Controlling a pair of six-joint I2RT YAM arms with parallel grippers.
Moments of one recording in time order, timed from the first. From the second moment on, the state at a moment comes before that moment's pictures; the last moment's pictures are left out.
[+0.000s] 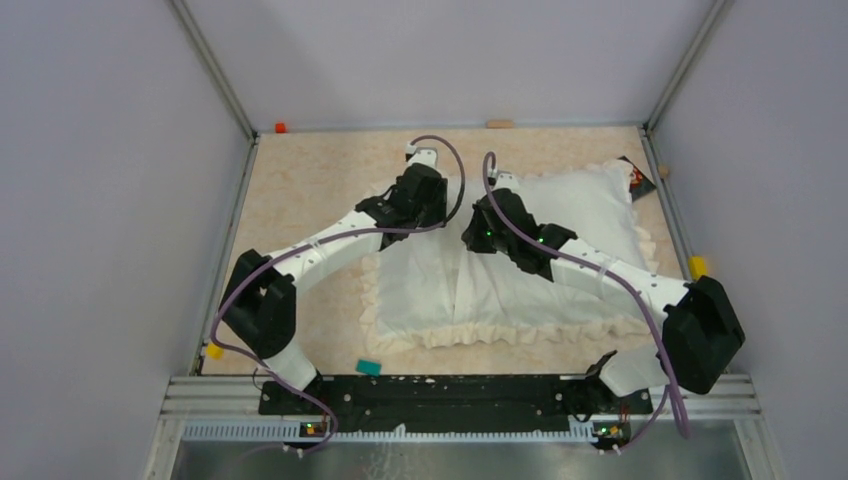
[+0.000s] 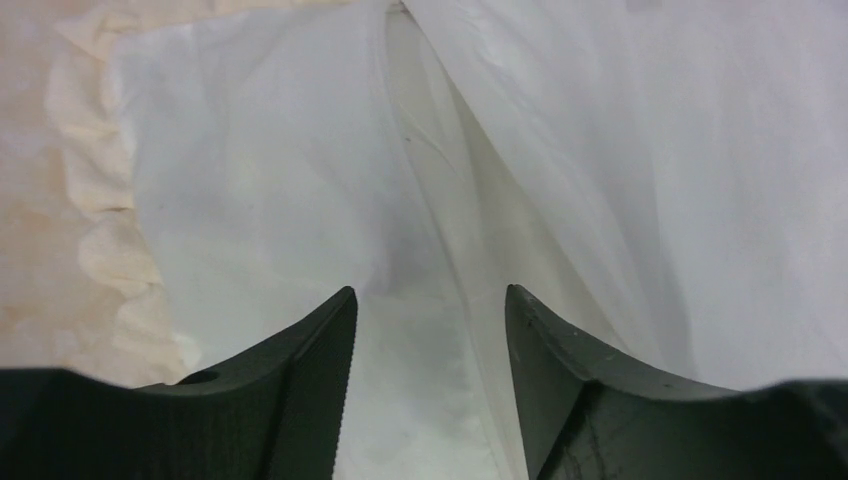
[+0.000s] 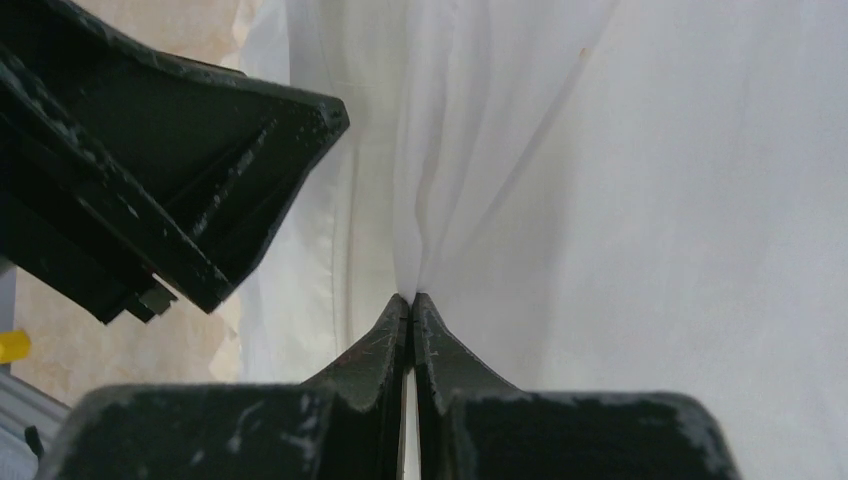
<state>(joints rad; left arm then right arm) -0.70 1.65 1.28 -0.32 -0.28 -0.44 0.76 1.40 1.03 -0.26 0.20 0.66</state>
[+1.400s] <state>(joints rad) -0.55 1.93 1.34 -0.15 0.23 -0.69 0.76 1.29 0.96 -0.15 0.17 0.71</state>
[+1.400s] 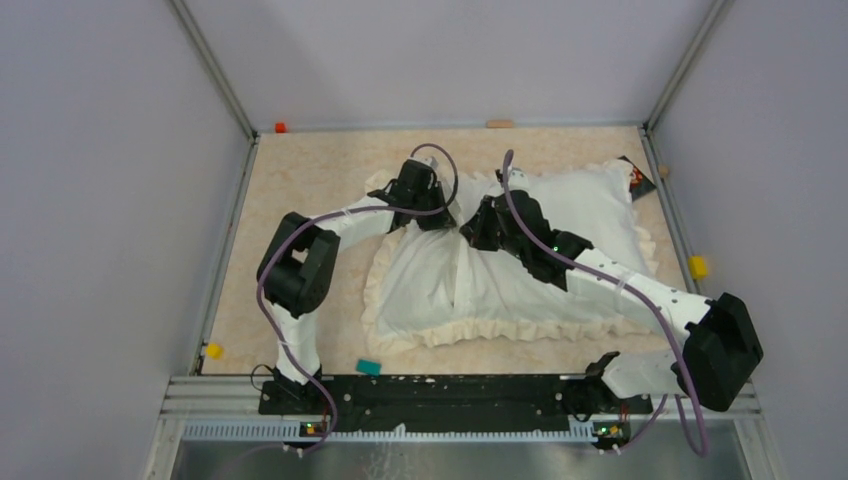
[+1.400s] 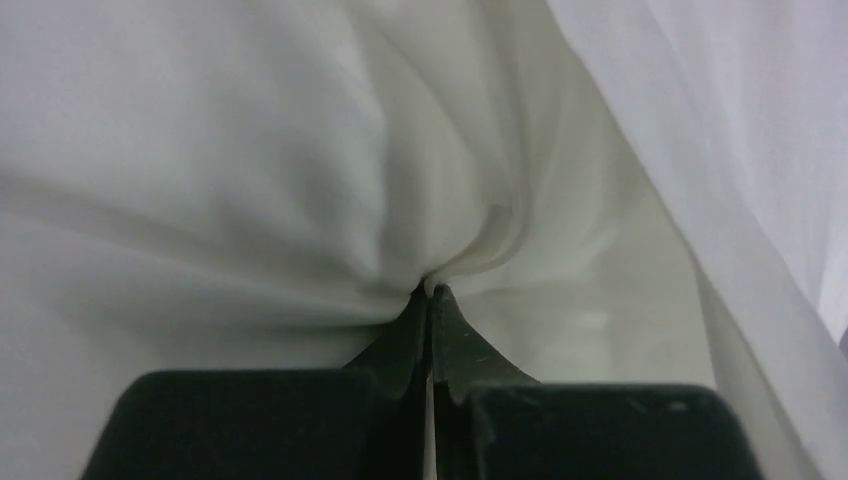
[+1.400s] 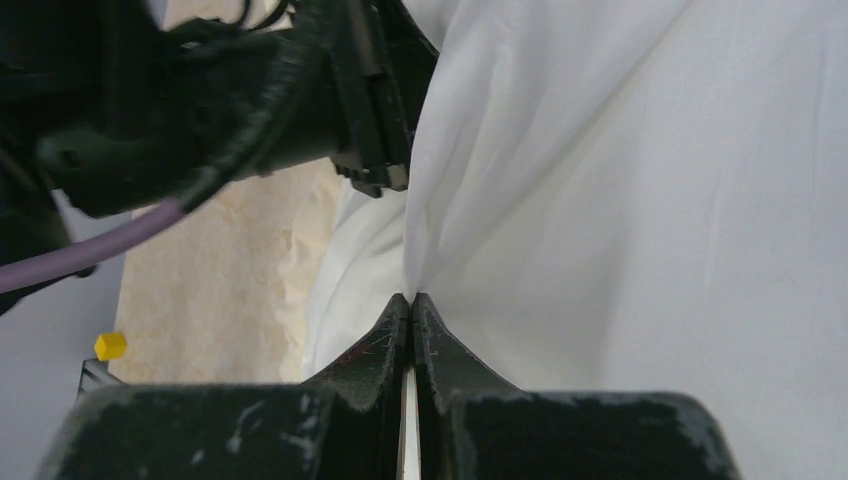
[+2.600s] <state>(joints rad) -0.53 1.44 1.10 -0.25 0.13 -0.58 0.76 1.34 0.97 -0.15 0.08 0.73</state>
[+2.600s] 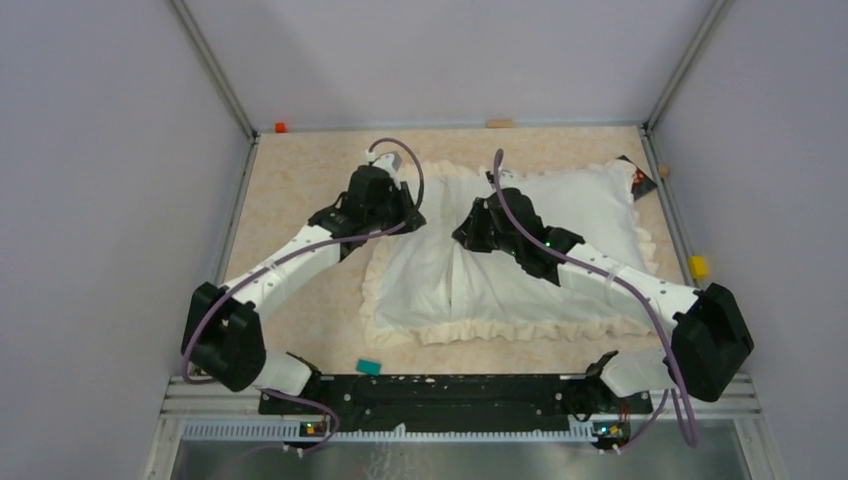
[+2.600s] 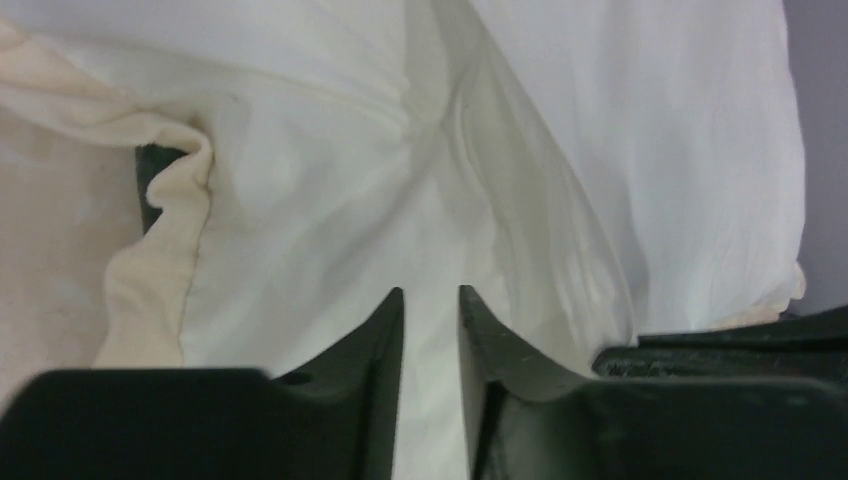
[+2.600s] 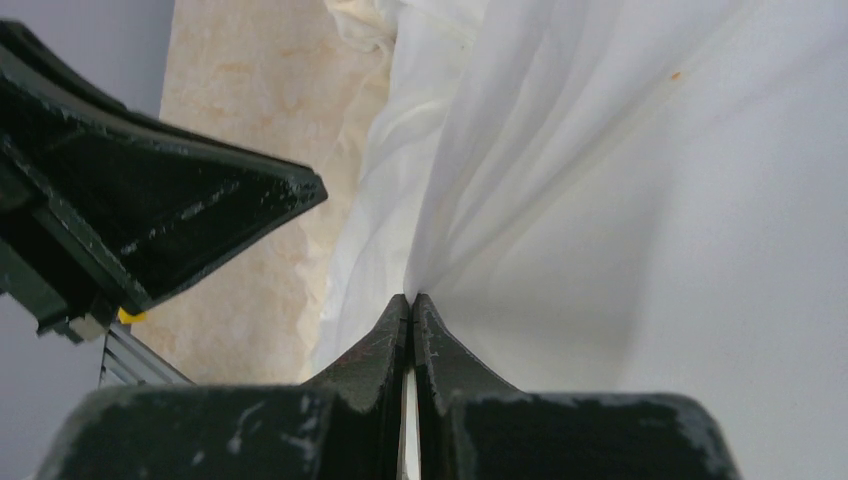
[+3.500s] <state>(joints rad) -0.77 1.21 0.78 -0.25 -0.01 -0.73 0.78 1.65 1.02 -0.10 0.06 0.73</state>
